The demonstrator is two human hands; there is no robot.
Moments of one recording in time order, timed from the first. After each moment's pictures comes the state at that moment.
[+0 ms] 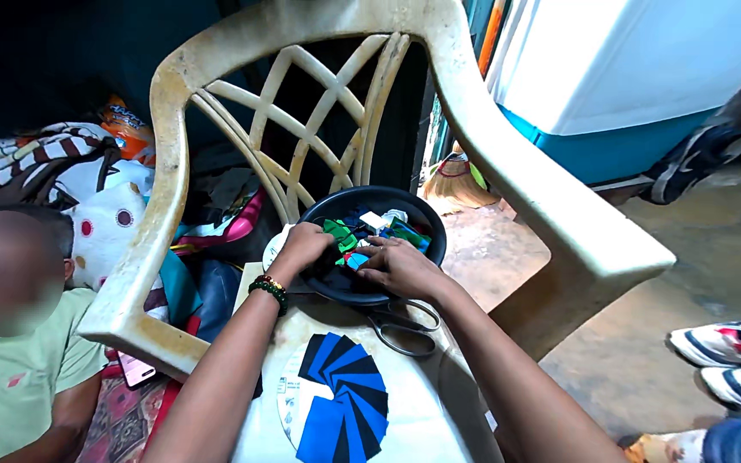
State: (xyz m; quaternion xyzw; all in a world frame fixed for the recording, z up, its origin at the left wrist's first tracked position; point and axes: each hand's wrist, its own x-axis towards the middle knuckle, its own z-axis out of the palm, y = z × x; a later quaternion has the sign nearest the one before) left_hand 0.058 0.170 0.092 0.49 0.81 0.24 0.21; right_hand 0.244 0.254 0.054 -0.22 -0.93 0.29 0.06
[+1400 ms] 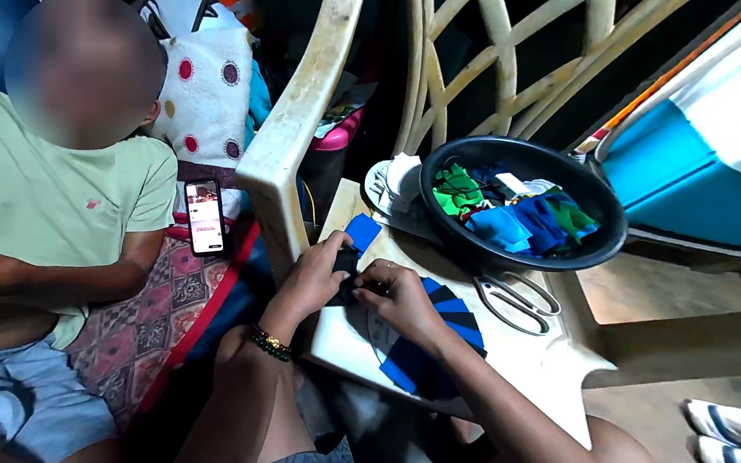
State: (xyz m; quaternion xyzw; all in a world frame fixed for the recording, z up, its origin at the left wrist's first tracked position) left_hand 0.019 -0.047 0.012 0.47 0.78 0.35 0.21; right_hand 0.158 0.063 0.005 -0.13 -0.88 0.43 0.16
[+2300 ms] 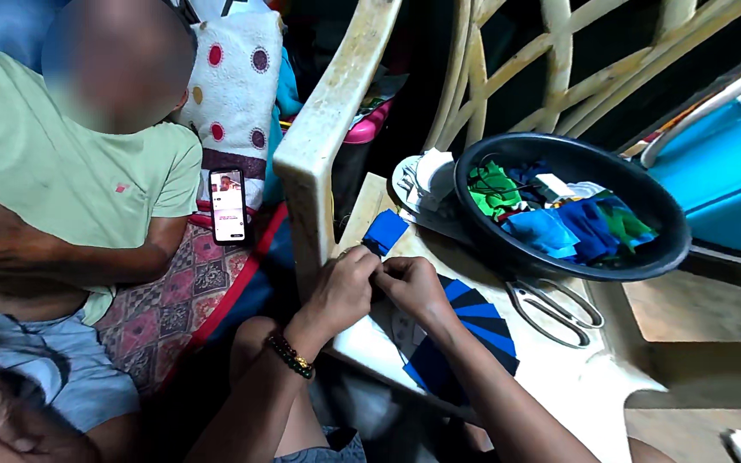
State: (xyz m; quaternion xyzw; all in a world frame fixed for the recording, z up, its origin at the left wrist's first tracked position) left_hand 0.037 -0.064 -0.010 0.56 0.73 0.39 0.02; right_hand 0.131 0.054 0.011 -0.29 -0.83 0.47 0.10
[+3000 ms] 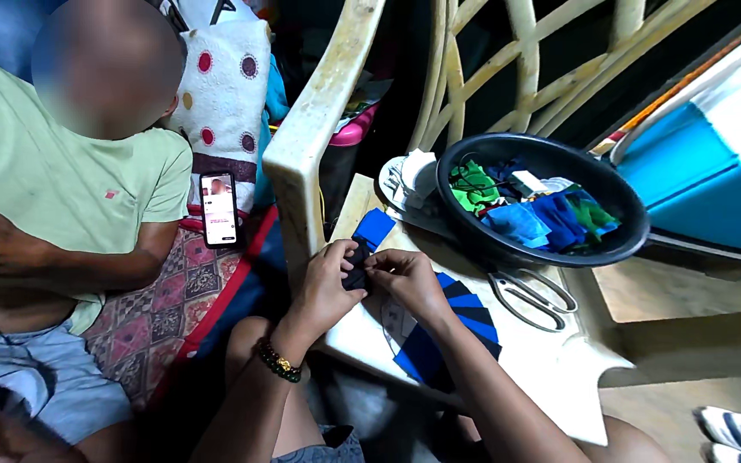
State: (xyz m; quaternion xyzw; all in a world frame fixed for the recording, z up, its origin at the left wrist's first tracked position) left_hand 0.048 -0.075 0.010 0.40 0.78 0.45 0.17; right_hand 0.142 0.061 0.001 -0.22 -0.81 0.52 0.17
